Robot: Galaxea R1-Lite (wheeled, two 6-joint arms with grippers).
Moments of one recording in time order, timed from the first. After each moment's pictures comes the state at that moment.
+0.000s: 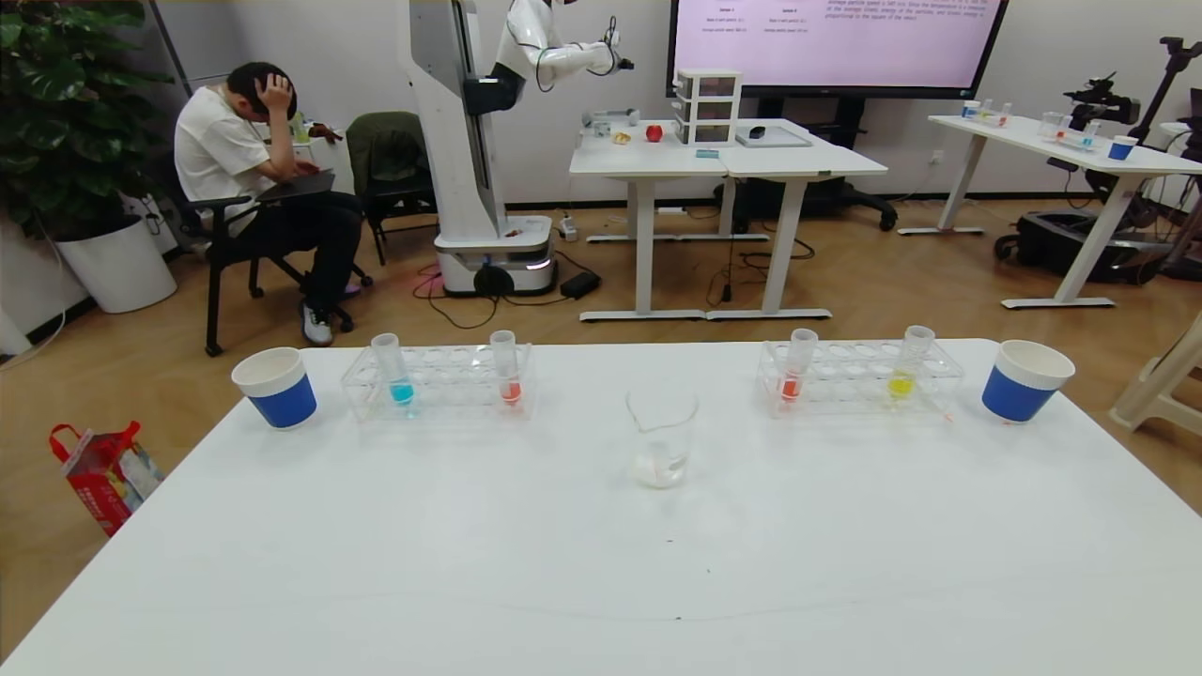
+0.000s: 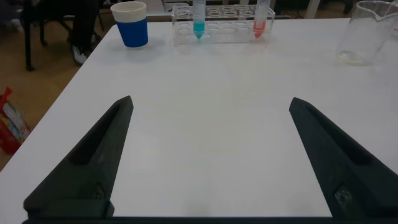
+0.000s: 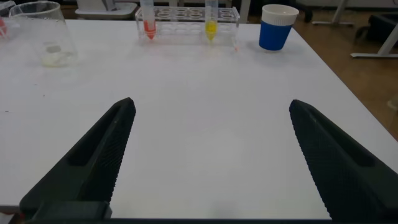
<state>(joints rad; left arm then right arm) 0.00 0.00 0.00 0.01 -0.02 0.01 0.01 0.00 0.00 -0.01 -0.01 0.01</state>
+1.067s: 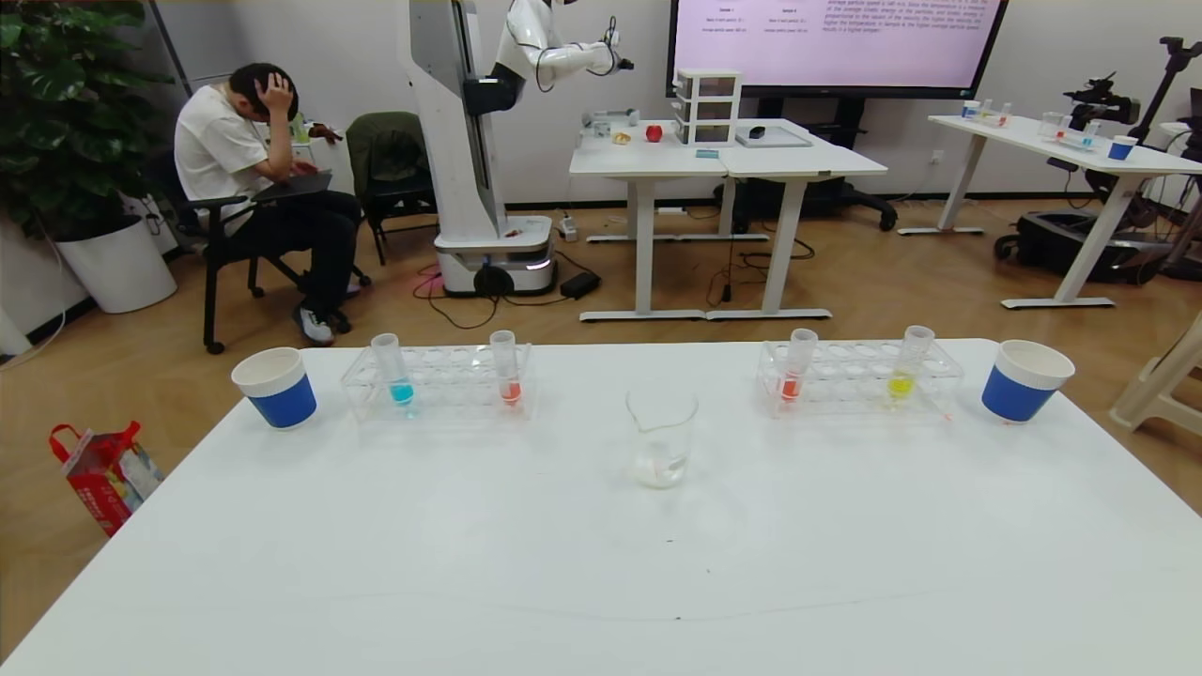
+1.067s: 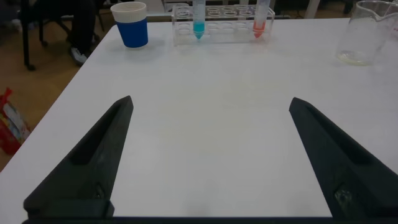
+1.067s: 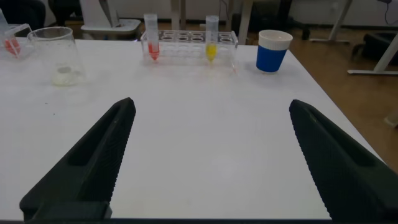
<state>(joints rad) 0.00 0.00 0.00 0.01 -0.02 0.01 0.01 0.05 -0.09 -0.02 0.00 0.00</state>
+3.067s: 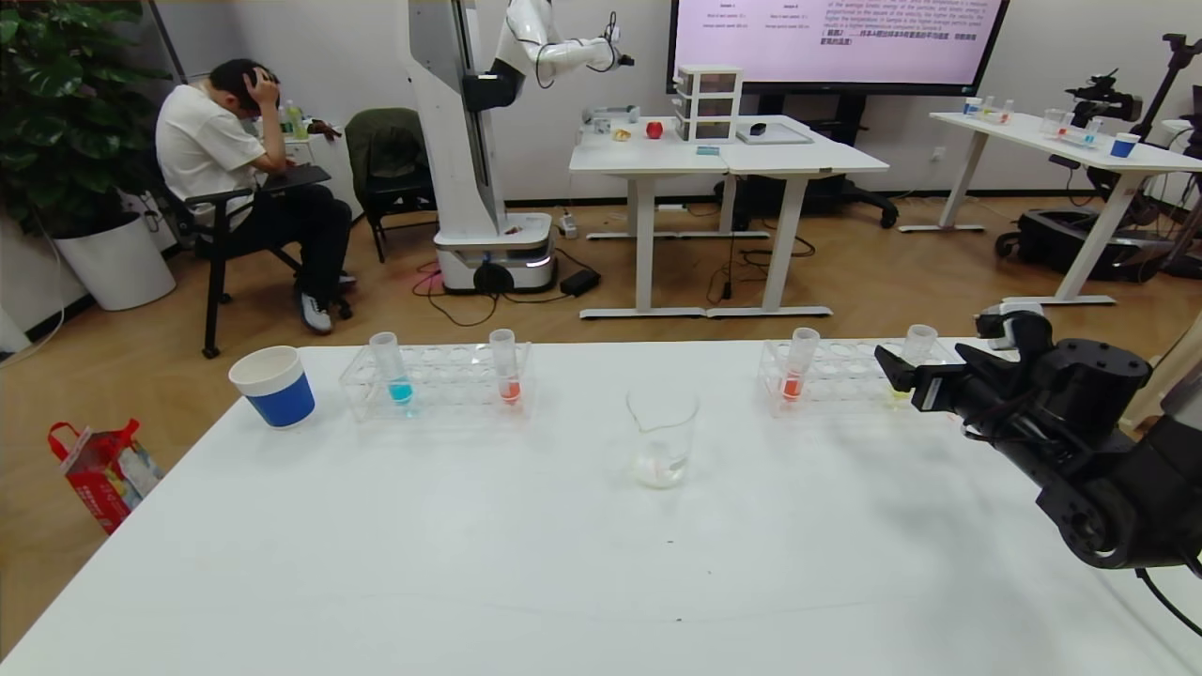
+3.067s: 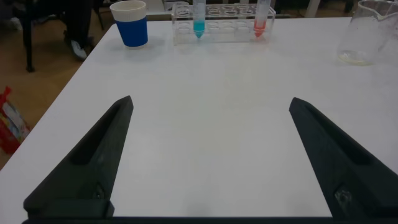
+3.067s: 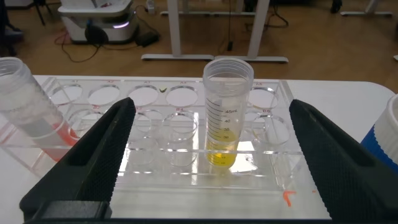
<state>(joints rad) 0.00 0.00 0.00 0.01 -0.02 0.01 -0.06 2.17 -0.70 -1.43 0.08 0.03</state>
